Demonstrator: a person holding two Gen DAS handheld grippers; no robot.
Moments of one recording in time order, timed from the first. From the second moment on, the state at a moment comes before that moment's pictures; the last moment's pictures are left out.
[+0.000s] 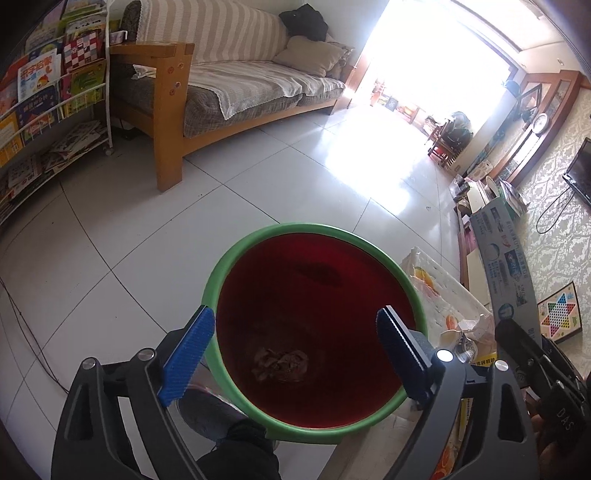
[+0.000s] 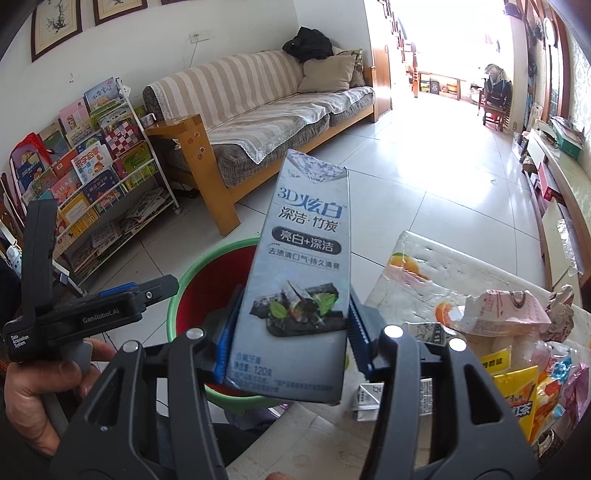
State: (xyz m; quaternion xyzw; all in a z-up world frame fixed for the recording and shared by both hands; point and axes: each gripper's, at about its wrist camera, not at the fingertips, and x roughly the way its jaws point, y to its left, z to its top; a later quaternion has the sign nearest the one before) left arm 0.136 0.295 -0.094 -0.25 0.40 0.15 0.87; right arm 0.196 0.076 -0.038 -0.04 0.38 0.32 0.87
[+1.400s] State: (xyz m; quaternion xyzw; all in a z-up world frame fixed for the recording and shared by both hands) left arm 0.135 0.167 -0.055 -0.14 0.40 0.04 0.90; right arm 0.132 -0.075 -0.011 0.00 0.37 0.22 0.90
